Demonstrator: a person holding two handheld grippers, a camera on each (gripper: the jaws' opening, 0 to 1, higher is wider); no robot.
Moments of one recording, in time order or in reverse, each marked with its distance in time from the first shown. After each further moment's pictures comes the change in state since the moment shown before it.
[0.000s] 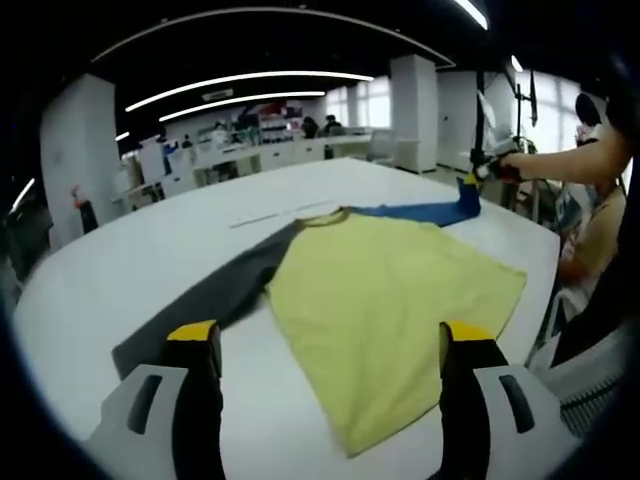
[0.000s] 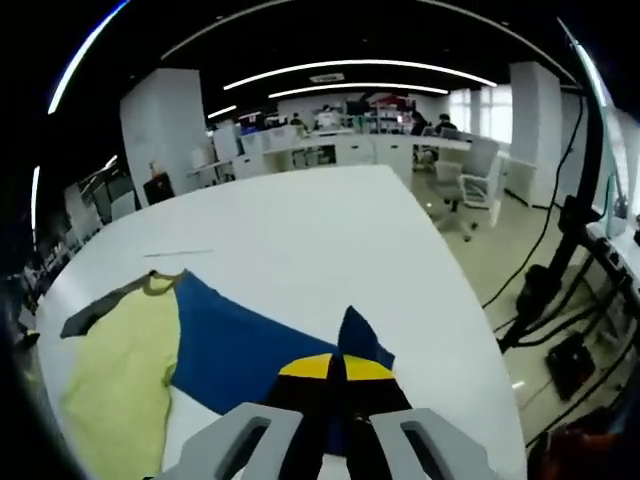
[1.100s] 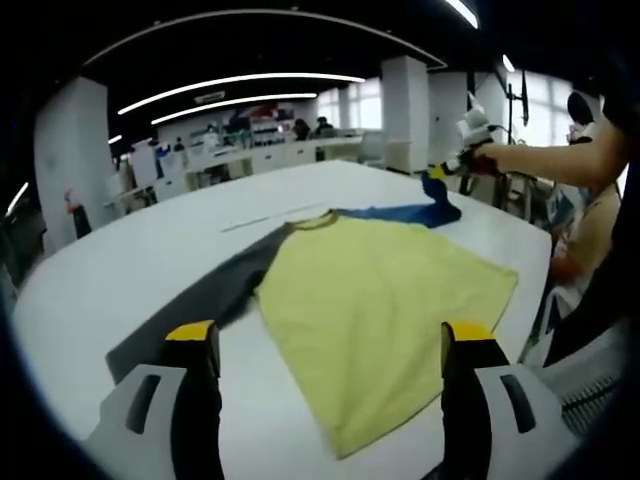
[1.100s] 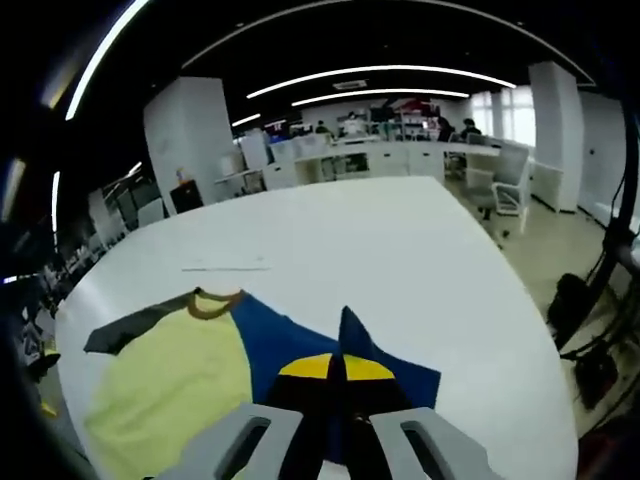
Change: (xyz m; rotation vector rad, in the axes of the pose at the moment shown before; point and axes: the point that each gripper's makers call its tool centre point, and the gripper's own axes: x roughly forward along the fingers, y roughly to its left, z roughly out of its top) left arm 0.000 -0.009 0.003 0.009 -0.013 -0.033; right arm 0.002 0.121 0.023 -0.007 -0.030 0.124
